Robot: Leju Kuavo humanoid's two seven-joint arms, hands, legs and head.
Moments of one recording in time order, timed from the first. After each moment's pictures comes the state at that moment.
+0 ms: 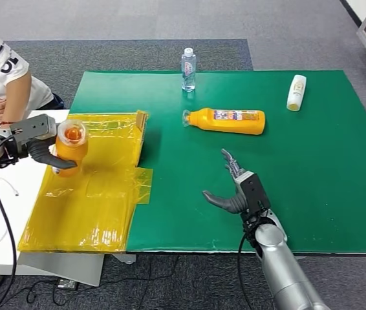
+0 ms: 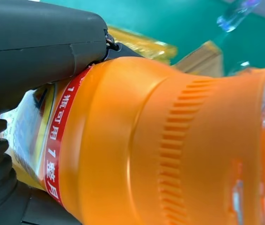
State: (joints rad) left arm -1.07 0.54 -0.99 -0.60 0.13 -0.76 -0.61; right arm -0.36 0.12 0.26 -1.00 0.25 0.10 -0.48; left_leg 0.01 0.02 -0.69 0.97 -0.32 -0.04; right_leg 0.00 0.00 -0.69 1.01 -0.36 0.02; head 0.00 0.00
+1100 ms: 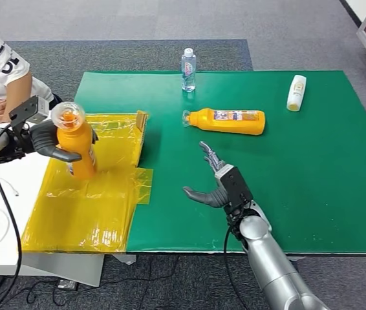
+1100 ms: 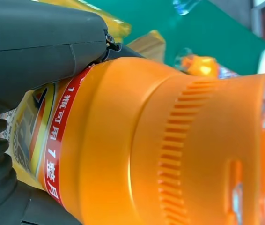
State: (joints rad) left arm -1.09 0.47 -0.89 -0.52 0.21 -1.00 -0.63; right arm -0.42 0.16 0.36 -0.99 0.24 0.09 -0.47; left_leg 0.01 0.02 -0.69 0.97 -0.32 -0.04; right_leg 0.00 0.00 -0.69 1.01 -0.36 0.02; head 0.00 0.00
